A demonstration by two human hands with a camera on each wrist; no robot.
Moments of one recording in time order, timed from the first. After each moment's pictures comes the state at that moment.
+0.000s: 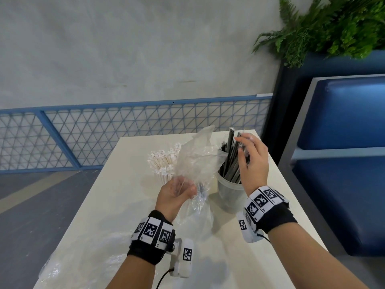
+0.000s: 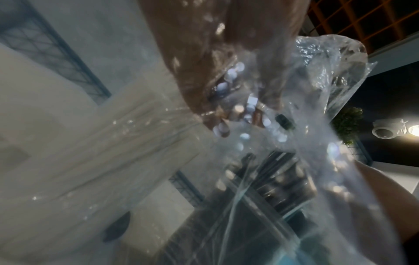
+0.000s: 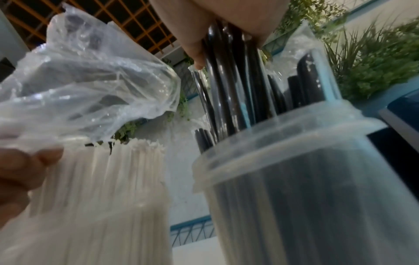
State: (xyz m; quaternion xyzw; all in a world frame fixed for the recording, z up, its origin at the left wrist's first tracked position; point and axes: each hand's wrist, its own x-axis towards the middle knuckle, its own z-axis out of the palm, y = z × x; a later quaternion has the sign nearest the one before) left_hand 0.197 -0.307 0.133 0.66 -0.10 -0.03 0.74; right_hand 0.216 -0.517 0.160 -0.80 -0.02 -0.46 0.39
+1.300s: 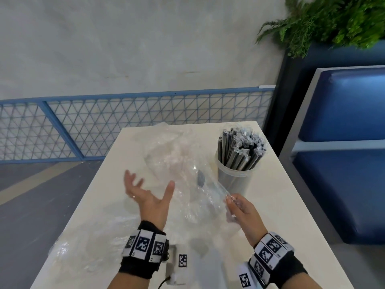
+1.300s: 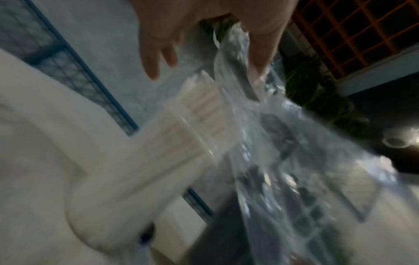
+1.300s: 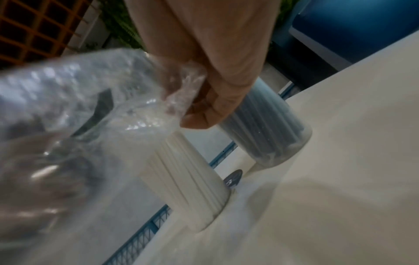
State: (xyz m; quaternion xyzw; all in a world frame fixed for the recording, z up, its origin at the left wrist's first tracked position) left_hand 0.143 -0.288 0.138 0.72 0.06 0.22 0.66; right_hand 0.114 -0.494 0.070 -0.69 0.07 -0.02 0.72
